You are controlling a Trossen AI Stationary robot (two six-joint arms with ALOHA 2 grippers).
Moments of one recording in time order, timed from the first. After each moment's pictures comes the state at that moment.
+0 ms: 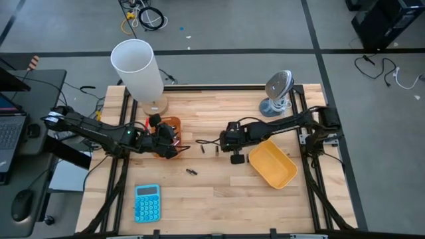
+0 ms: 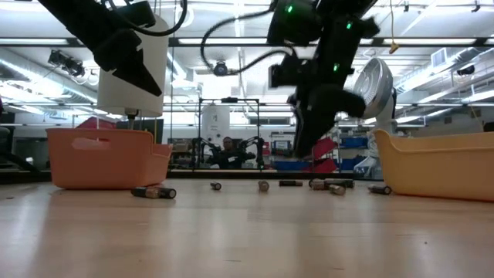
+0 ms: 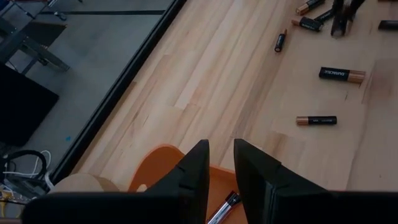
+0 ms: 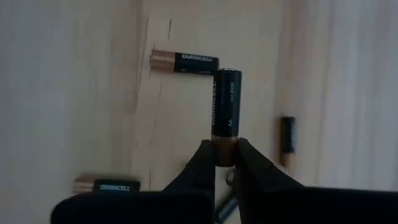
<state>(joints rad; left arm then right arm) -0.24 1.07 0.73 -0.55 -0.74 -0.32 0.03 1.78 1.19 -0.63 0.19 -0.08</state>
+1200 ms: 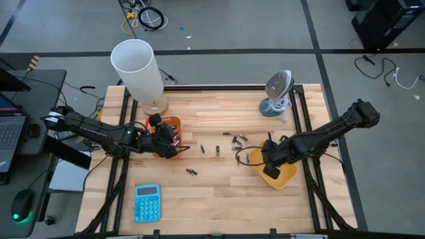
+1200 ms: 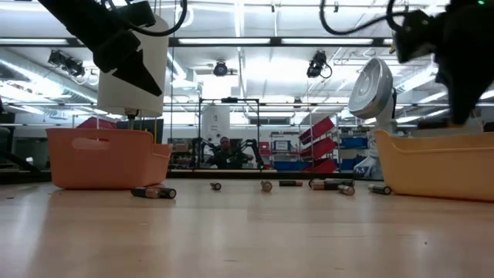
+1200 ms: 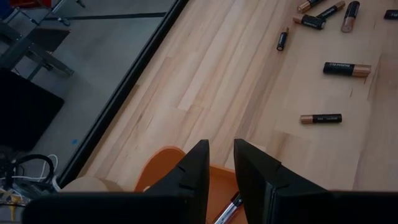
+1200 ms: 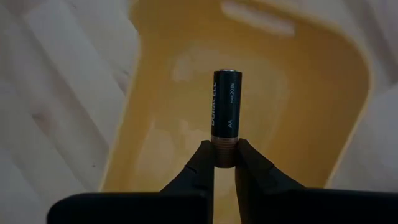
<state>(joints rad) -0.24 1.07 0.73 -0.55 -0.75 -0.29 0.39 1.26 0.87 -1.05 0.13 0.97</state>
